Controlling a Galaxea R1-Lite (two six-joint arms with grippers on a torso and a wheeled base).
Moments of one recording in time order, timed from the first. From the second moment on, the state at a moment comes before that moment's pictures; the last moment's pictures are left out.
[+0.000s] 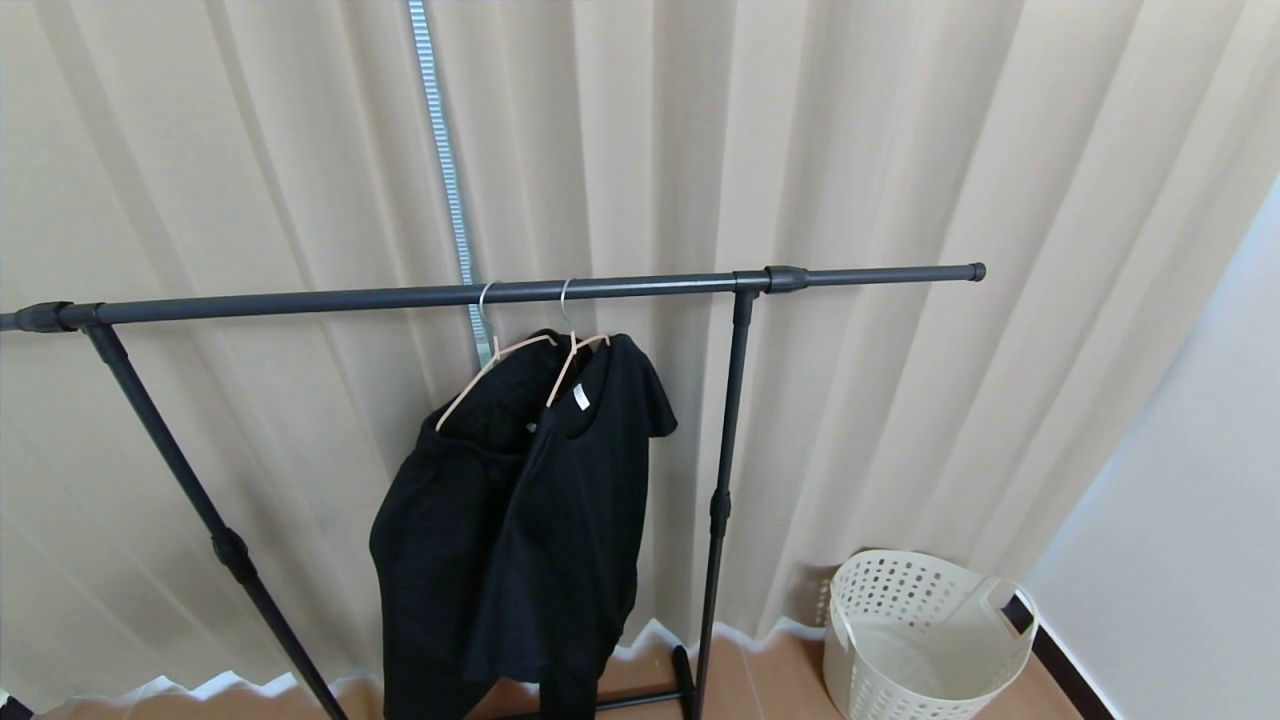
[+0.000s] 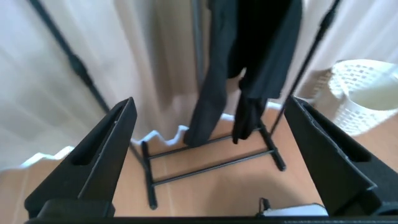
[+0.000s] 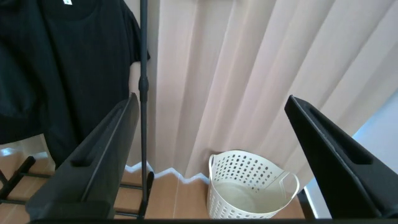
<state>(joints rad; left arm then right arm) -0.19 0.34 0.00 -0.08 0.21 0.08 0.09 0.09 0.00 -0.10 0.06 -0.09</state>
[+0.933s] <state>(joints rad) -0.01 0.02 0.00 0.00 -0.07 0.04 0.03 0.05 0.00 -0.11 0.03 -0.07</state>
